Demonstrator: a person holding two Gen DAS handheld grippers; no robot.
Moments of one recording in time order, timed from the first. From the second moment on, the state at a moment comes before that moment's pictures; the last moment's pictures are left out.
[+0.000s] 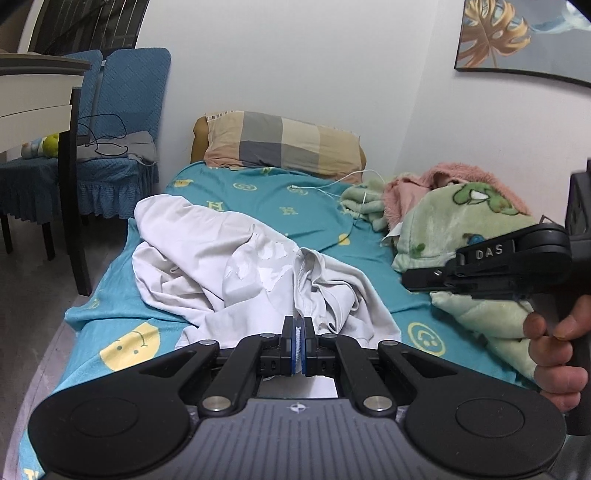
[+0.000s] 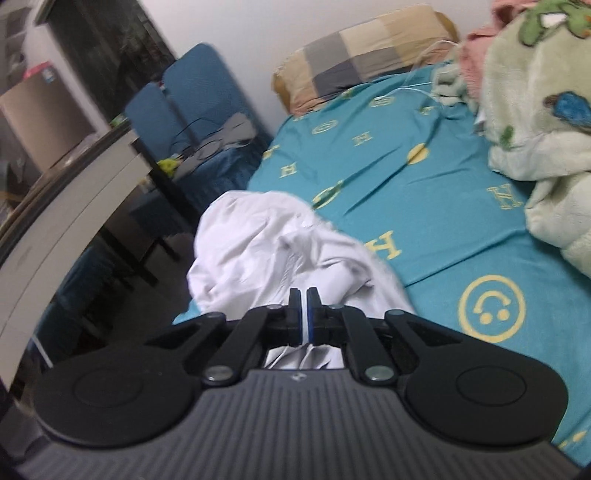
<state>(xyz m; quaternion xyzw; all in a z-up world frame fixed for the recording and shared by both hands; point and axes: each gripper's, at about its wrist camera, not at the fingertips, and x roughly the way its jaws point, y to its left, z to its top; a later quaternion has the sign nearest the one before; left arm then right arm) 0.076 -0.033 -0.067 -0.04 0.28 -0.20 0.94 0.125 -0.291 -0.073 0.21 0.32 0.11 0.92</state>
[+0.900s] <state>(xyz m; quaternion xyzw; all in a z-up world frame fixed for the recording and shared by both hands) 0.096 0.005 -0.064 -0.10 0.28 -0.19 0.94 0.228 -0.257 -0.072 0.06 0.34 0.02 0.94</state>
